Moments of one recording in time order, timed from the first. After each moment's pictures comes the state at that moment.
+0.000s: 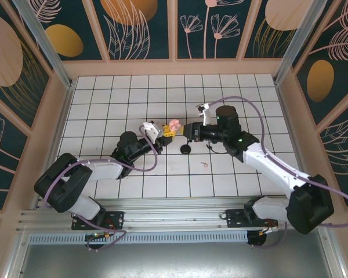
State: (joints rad) left arm -0.64 1.51 0.50 1.02 0.38 0.00; right arm 0.56 1.22 0.87 -0.10 -0.56 0.59
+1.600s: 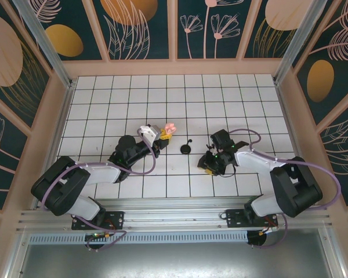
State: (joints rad) left arm -0.64 1.48 0.43 1.00 0.30 -0.01; right arm 0.52 1.40 0.65 -0.49 -0.39 0.88
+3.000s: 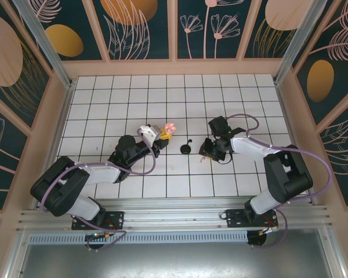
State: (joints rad) left arm -0.64 1.47 0.43 0.98 0.30 0.00; right arm 0.47 1.55 0.86 -0.55 -0.25 0.76
